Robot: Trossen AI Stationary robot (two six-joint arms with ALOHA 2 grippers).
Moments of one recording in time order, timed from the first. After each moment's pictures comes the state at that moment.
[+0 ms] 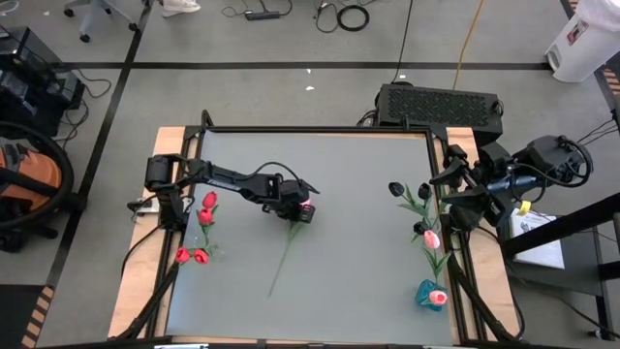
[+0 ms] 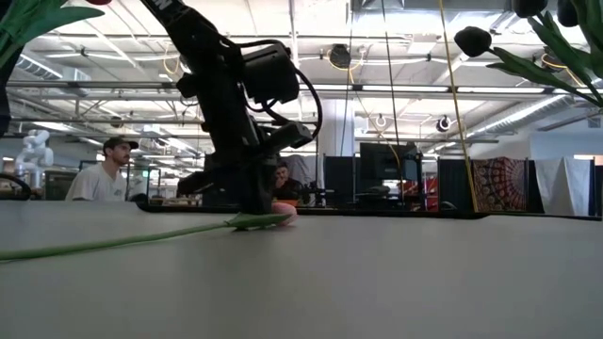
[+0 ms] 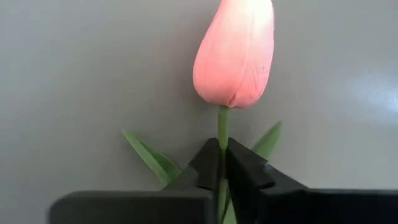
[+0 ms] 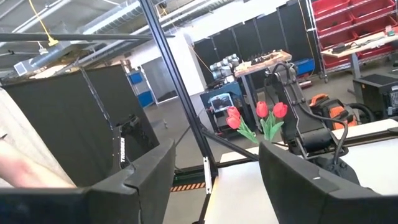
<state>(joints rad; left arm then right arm) 0.10 1.85 1.05 -0.34 0.13 -1.12 0.41 0.59 1.10 -0.40 0.15 0.40</state>
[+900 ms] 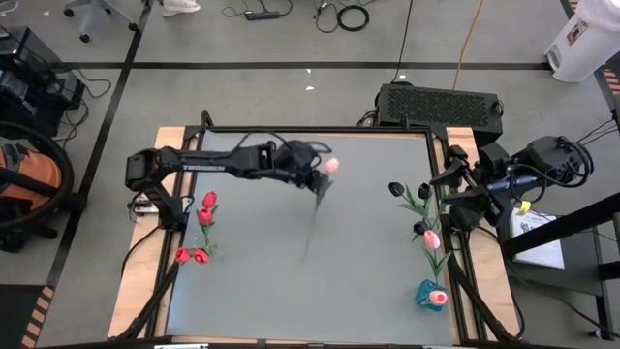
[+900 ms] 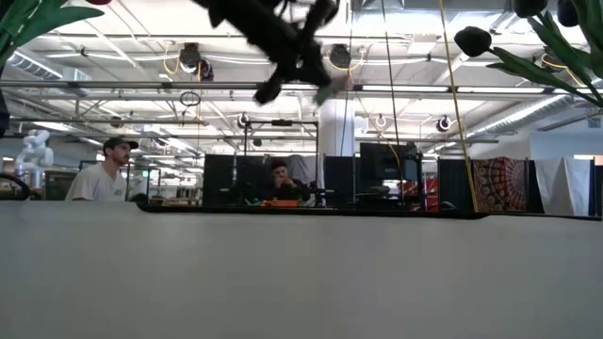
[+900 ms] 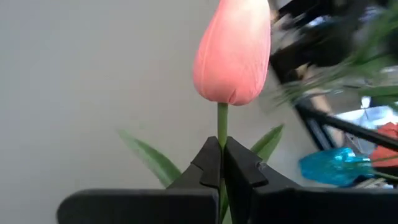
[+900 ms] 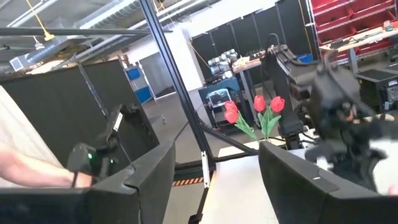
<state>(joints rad) 0.17 1.69 1.33 -0.31 0.07 -0.84 0.41 0.58 1.10 -0.44 0.15 0.41</state>
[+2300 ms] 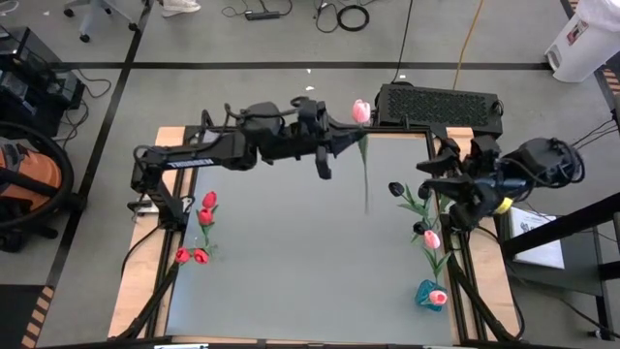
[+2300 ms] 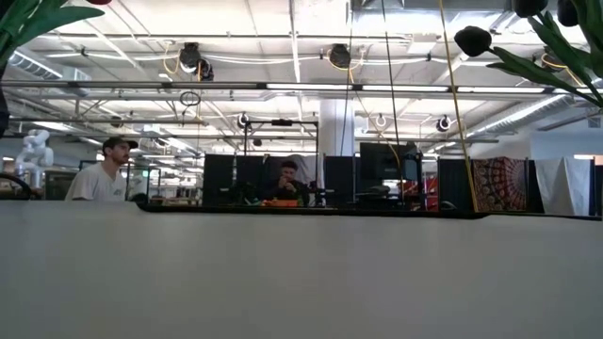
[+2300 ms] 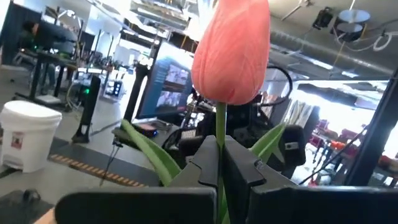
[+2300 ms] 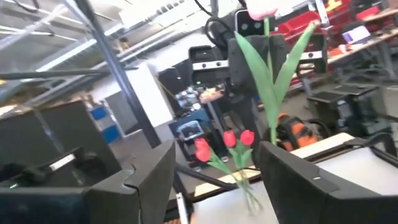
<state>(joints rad) 0.08 1.74 1.86 0.14 0.03 -0.32 0.40 0.69 1.11 -0.26 0.36 0.43</state>
